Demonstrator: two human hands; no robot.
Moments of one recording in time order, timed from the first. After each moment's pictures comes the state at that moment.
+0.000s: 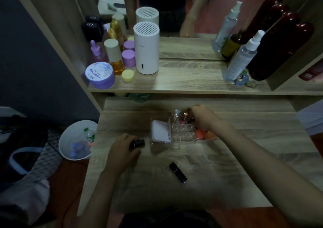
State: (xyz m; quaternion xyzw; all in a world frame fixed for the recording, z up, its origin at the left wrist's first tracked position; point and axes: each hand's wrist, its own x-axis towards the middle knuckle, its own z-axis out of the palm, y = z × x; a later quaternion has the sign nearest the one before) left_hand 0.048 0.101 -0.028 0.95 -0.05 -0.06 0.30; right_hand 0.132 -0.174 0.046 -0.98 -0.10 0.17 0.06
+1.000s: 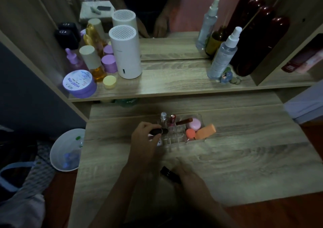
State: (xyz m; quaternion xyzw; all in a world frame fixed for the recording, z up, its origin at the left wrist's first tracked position) left_hand 0.070 0.002 0.022 0.88 -0.08 0.03 0.46; right_hand -0.041 -0.145 -0.015 -0.95 -0.01 0.20 0.24
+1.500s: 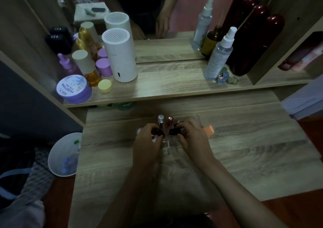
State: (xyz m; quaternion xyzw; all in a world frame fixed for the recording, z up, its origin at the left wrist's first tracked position) left_hand 0.074 -0.017 0.005 0.89 -0.02 0.01 0.45; right_hand 0.048 -0.165 0.044 -0.94 0.00 -0.07 0.34
